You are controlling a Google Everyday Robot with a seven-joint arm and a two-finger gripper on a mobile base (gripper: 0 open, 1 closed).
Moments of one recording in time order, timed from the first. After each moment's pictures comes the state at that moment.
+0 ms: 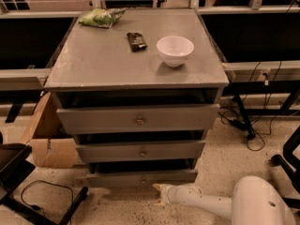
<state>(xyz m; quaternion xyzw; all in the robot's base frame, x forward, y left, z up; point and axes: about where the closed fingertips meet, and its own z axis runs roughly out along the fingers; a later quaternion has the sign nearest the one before) 0.562 -0.044 0.126 -0.72 0.61 0.05 0.34</state>
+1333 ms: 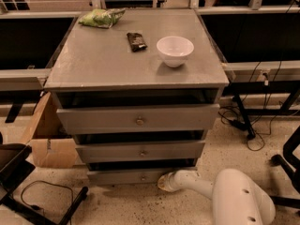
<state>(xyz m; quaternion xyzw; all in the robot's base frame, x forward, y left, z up) 0.628 -0.075 0.099 -0.71 0.65 0.04 0.28</state>
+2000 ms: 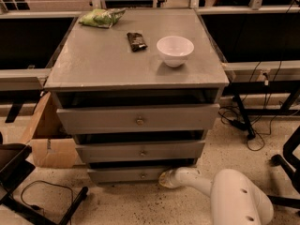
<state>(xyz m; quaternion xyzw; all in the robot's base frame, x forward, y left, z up) 0.651 -0.083 0.102 -0.70 0.65 0.03 0.29</state>
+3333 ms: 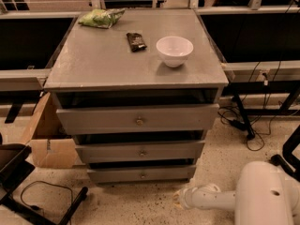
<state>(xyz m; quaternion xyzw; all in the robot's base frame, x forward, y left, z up) 0.533 -0.144 0.145 -0.74 0.63 0.02 0.25</state>
